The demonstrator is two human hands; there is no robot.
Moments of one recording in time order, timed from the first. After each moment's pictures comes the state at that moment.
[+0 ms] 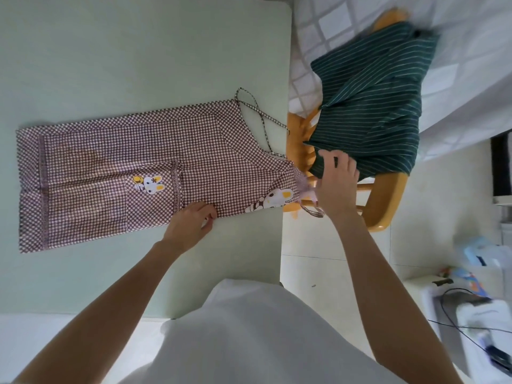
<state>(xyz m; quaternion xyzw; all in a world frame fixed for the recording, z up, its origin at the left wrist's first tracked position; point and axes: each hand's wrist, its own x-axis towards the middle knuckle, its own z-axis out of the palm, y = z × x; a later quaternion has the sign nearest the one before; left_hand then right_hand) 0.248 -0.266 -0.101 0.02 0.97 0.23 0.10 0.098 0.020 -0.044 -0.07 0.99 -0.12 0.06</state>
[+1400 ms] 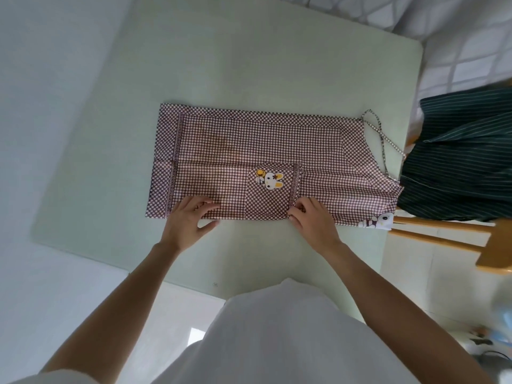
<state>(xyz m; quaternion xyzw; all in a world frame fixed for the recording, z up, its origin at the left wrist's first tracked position) 0.383 -0.489 -0.109 -0.09 0.98 0.19 0.05 0.224 -0.202 -0.104 -0.42 0.90 -0.10 0.08</state>
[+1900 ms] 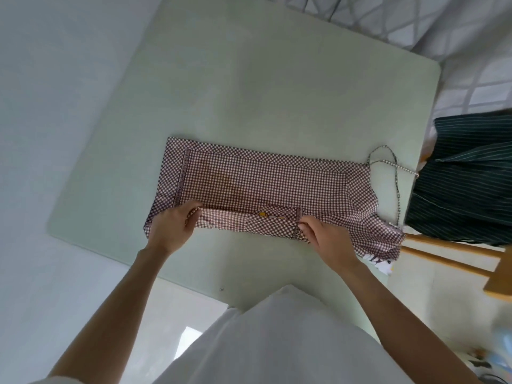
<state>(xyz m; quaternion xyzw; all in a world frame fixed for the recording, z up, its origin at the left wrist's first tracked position) 0.398 -0.518 -0.074 -0.20 0.96 0.21 0.01 0.226 -0.205 -0.064 -0.44 0.88 -0.18 0.03</state>
